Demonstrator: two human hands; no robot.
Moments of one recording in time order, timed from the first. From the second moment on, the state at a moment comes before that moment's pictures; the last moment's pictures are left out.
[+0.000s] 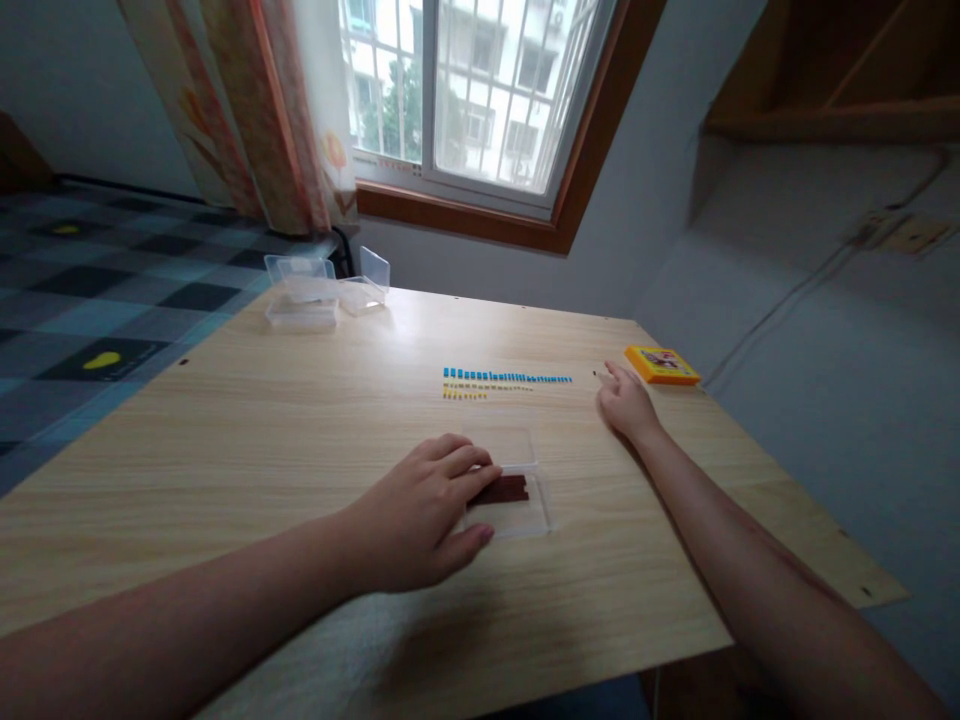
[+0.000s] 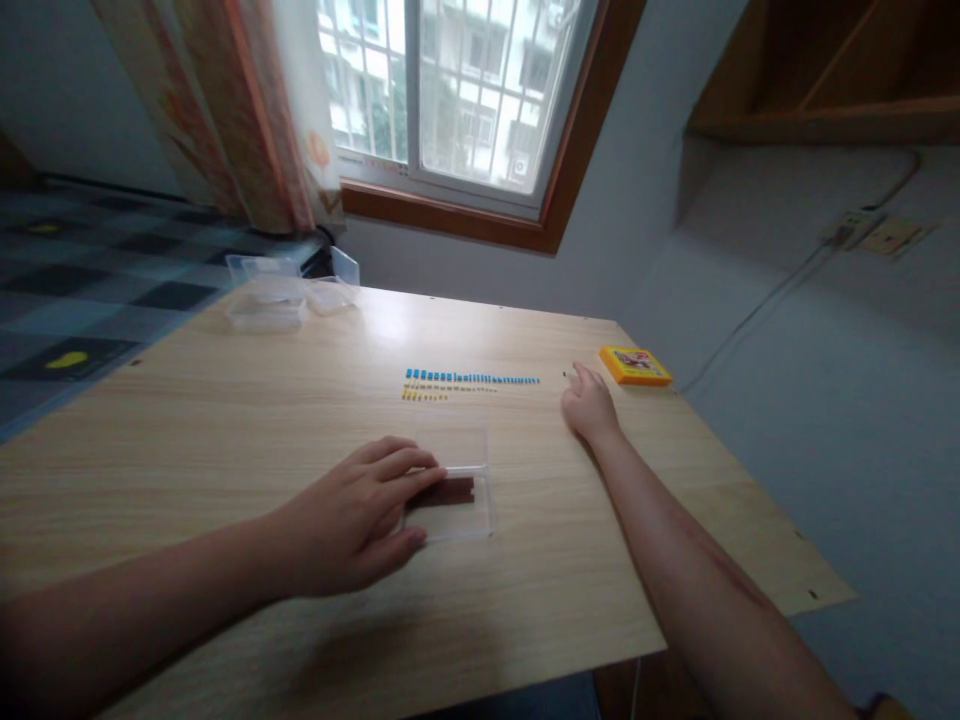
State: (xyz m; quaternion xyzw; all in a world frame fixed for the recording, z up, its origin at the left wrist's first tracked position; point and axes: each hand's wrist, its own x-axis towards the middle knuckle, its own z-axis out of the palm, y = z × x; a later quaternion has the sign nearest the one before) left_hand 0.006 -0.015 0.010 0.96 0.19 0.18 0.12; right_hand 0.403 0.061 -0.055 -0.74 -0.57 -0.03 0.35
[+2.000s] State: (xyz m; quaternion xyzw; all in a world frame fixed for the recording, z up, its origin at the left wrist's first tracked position) left_hand 0.007 -0.015 0.007 0.96 0.19 0.17 0.13; right_hand 0.276 -0.046 0.044 -0.33 -0.91 0.25 0.10
